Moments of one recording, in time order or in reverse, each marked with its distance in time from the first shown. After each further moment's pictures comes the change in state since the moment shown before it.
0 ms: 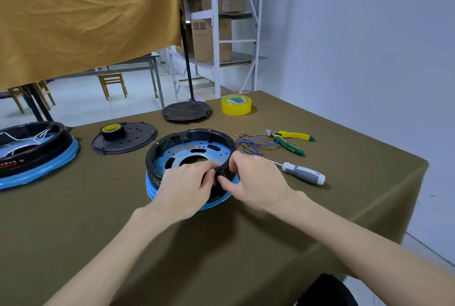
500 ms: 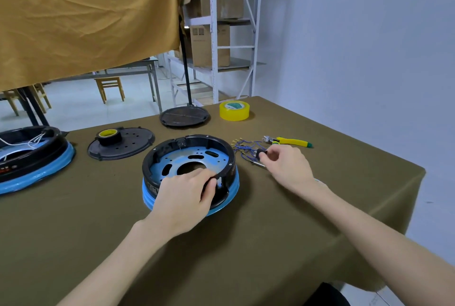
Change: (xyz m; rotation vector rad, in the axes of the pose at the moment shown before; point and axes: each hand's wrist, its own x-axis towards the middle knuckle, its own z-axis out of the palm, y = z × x) left_hand -0.006 0.003 0.002 0.069 0.076 0.083; right_hand 0.020 0.091 -0.004 0.103 0.104 0.480
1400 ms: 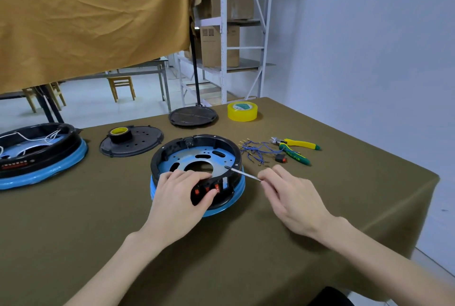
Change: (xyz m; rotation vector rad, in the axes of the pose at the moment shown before) left_hand -0.024 -0.007 -0.005 -0.103 0.086 -0.152; right_hand -0.074 -0.007 -0.013 -0.200 -0.019 -0.538
